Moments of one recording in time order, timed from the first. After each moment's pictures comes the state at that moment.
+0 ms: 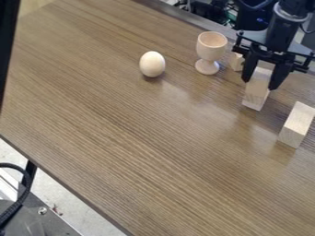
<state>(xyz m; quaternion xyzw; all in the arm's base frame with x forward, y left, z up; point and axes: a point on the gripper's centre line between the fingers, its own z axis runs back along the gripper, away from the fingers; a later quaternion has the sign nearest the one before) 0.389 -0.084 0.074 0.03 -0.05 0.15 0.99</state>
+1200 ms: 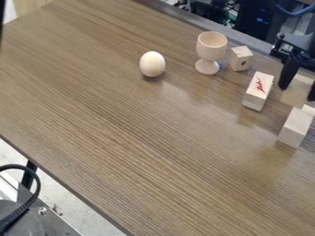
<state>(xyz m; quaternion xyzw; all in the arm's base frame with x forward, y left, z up) 0.372 -0.145 0.099 0.03 -0.08 0.07 0.99</state>
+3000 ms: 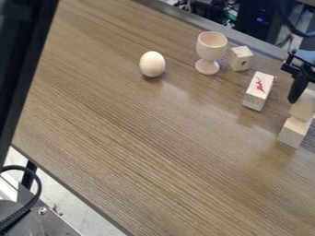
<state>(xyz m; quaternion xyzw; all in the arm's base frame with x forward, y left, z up) 0.382 -0.164 0.077 0.03 -0.07 0.07 1.00</state>
